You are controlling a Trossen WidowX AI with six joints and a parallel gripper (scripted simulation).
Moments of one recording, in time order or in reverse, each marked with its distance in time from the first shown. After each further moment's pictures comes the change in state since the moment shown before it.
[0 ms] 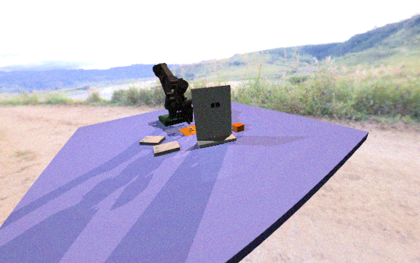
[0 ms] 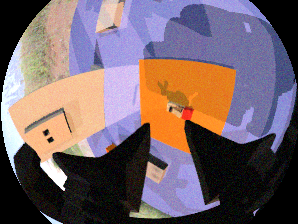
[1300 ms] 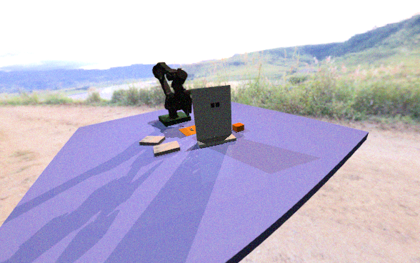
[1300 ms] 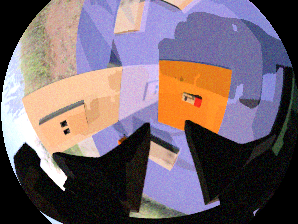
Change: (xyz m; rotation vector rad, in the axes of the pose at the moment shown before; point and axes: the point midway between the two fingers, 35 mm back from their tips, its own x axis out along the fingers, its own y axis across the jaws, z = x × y) arm -0.040 0.030 0.000 0.001 -0.002 -0.002
